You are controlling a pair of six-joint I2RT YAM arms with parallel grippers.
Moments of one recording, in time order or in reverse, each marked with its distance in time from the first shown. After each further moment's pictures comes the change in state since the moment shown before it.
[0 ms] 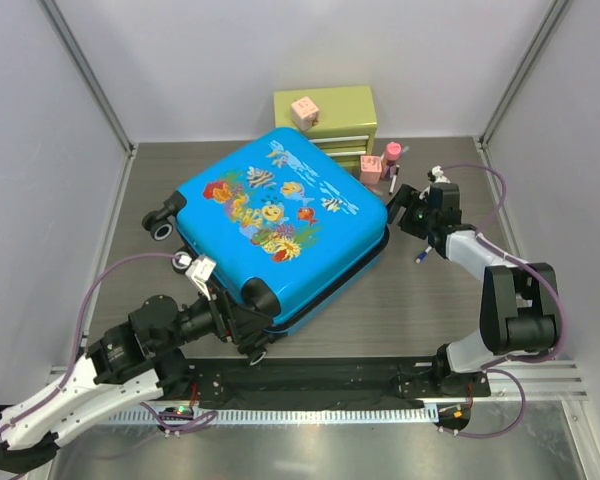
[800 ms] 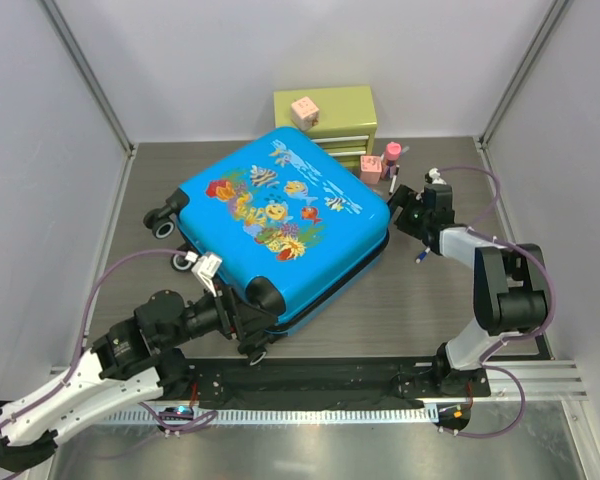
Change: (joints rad) left arm 0.002 0.060 0.011 0.039 0.024 -0.016; right arm 0.007 0.127 0.008 0.101 0.046 0.027
